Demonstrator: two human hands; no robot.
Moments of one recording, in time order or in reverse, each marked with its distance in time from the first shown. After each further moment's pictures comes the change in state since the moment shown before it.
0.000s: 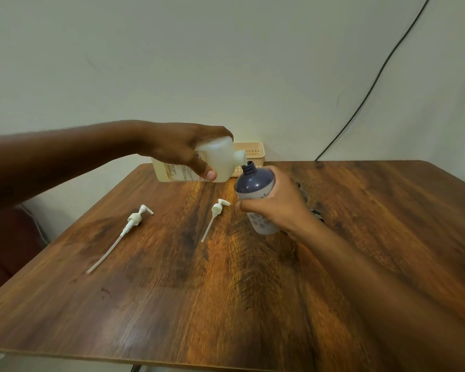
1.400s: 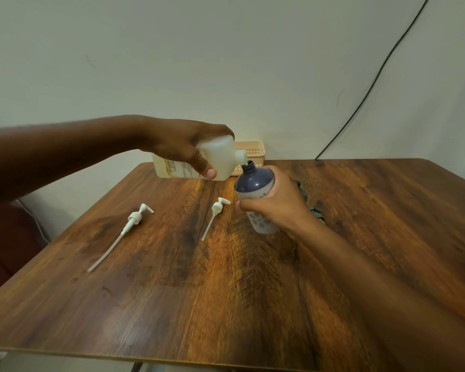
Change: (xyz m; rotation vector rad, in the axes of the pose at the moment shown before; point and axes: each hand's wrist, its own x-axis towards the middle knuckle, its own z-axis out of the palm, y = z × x) left_hand 0.003 0.003 -0.002 0.055 -0.025 -0.013; right_hand -0.005 -0.004 0.000 -0.001 -0.007 0.036
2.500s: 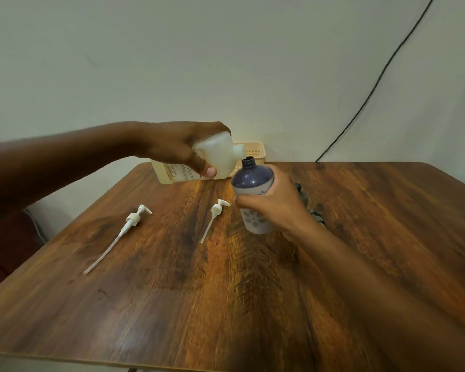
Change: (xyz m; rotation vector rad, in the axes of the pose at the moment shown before) left_hand -0.005 -0.013 0.004 -0.112 0.073 0.028; right_hand 0.005 -0.007 0.006 0.115 0.006 0.009
